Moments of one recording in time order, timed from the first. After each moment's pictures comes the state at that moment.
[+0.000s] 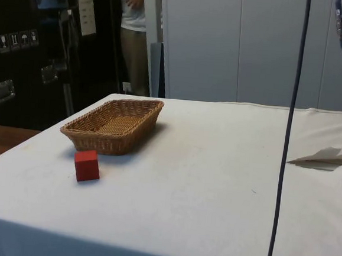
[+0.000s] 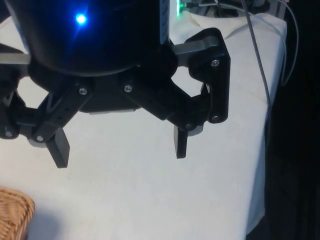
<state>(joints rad) 0.22 0.40 0.15 -1.60 -0.12 1.95 -0.03</state>
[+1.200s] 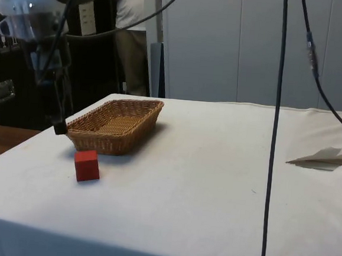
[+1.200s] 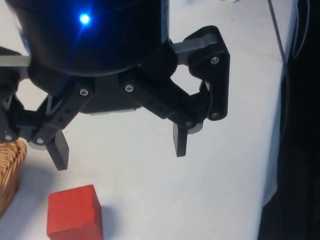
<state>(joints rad) 0.21 0.60 0.14 -1.53 -0.16 2.07 -0.07</state>
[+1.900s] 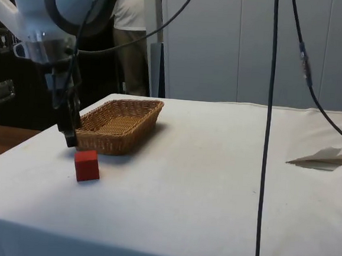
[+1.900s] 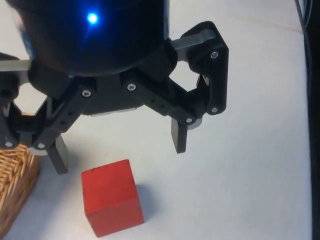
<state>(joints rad) 0.19 0.66 0.09 -1.55 -0.16 2.15 -0.15</state>
